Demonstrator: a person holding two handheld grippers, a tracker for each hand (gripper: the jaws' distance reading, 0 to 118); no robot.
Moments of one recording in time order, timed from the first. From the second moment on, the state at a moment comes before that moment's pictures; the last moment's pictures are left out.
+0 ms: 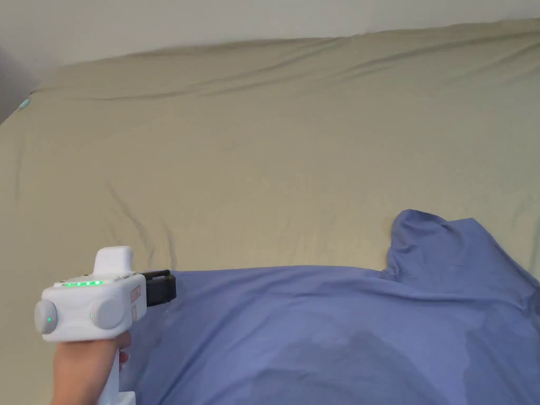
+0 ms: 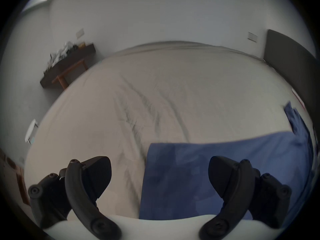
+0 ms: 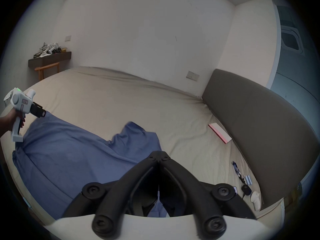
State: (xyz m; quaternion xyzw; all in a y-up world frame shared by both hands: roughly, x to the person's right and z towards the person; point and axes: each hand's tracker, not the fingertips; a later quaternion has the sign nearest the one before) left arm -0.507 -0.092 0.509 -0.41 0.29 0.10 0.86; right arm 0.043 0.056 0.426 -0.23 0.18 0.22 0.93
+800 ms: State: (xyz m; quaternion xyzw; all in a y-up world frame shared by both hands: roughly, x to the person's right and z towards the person) left arm -0.432 0.000 0.541 -0.34 0.25 -0.02 0.91; right arm 0.039 -0.053 0.239 -0.46 0.14 0.19 0.85
